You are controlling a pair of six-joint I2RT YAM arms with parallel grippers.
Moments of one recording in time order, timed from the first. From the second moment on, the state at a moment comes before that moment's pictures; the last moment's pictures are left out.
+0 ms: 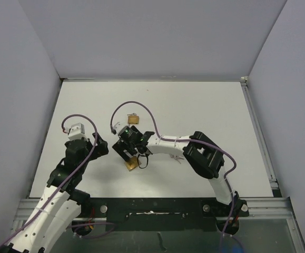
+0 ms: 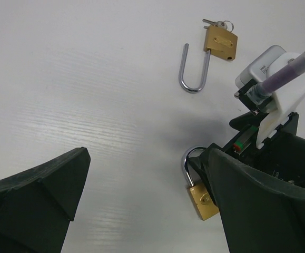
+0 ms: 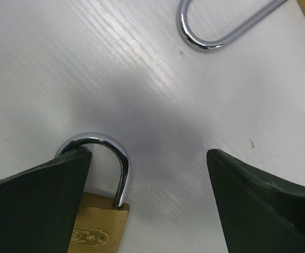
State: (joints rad) left arm -0.36 0.55 0.50 -0.45 -0.29 -0.54; right arm 1.03 2.09 1.47 -0.30 0.20 0.07
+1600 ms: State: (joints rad) left arm -0.36 0.61 0.49 -0.45 -0.19 -0.51; right arm 1.17 1.82 1.19 -0.27 0.18 0.01
